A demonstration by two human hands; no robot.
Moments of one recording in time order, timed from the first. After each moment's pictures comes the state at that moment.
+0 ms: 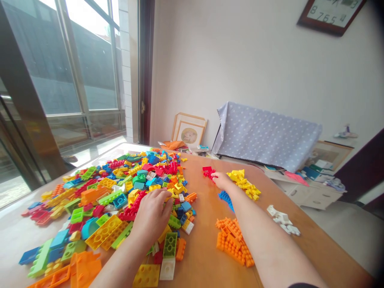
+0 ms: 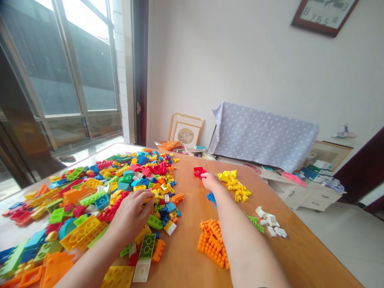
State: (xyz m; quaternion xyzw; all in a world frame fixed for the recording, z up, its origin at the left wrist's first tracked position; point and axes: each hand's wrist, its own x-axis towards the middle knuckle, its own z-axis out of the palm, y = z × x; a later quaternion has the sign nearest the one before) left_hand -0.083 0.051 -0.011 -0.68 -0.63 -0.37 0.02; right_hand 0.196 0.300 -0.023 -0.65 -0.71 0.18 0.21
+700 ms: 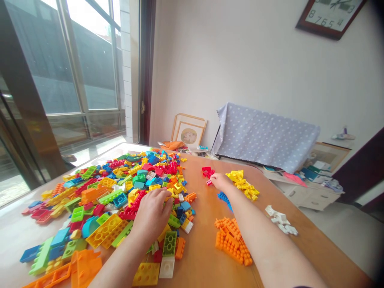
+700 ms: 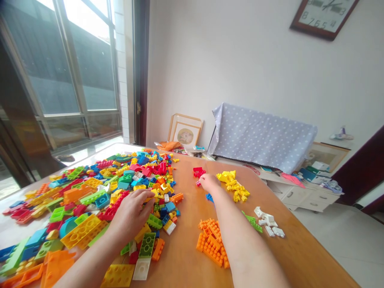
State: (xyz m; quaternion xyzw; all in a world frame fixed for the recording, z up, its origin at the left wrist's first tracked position) left_hand -0.083 0.050 -0.011 -0.68 -0.63 -0.36 0.03; right_hand 0.195 0.292 -0.020 -0.63 -0.74 0.15 0.18
